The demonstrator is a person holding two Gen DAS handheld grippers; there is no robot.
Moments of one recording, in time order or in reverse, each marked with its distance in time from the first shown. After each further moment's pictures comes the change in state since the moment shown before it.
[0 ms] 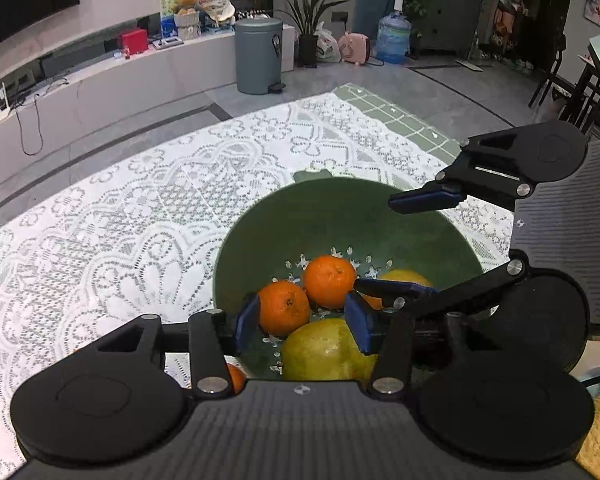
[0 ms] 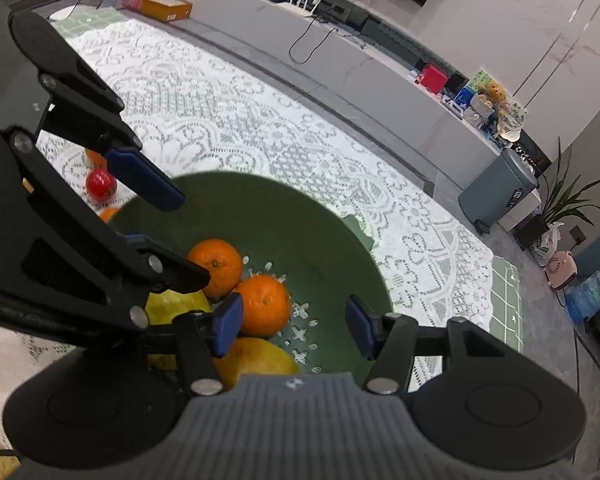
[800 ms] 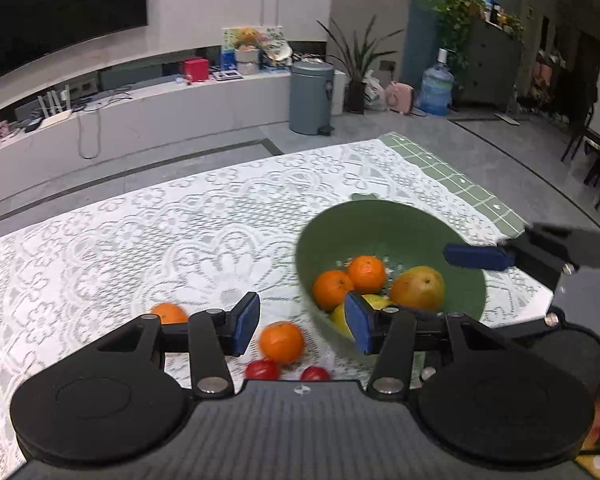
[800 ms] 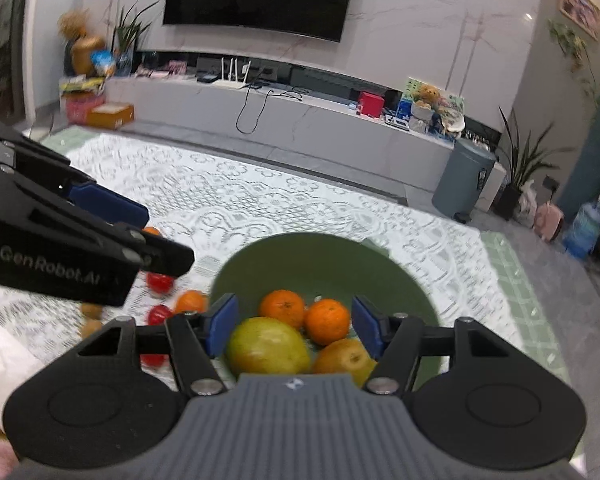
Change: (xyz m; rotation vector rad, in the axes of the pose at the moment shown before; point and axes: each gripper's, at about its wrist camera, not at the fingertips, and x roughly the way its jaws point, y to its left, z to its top) left arm -0.078 0.022 -0.041 -0.114 -0.137 0.114; right arm -0.067 0.059 -0.015 0.355 -0.195 -0.040
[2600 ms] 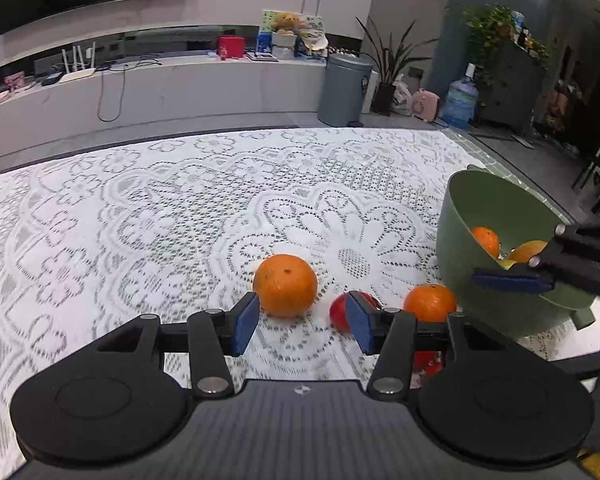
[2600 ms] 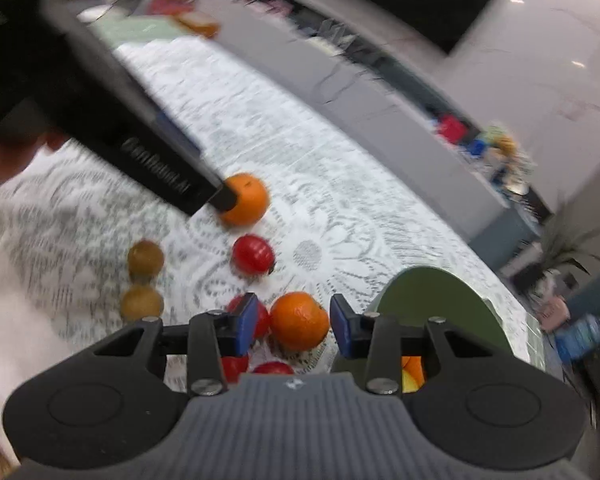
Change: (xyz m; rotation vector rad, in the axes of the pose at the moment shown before) left arm 0.051 0.125 -0.051 -0.098 0.005 -0.041; right arm 0.066 0.115 0.001 -0.477 0.123 0.046
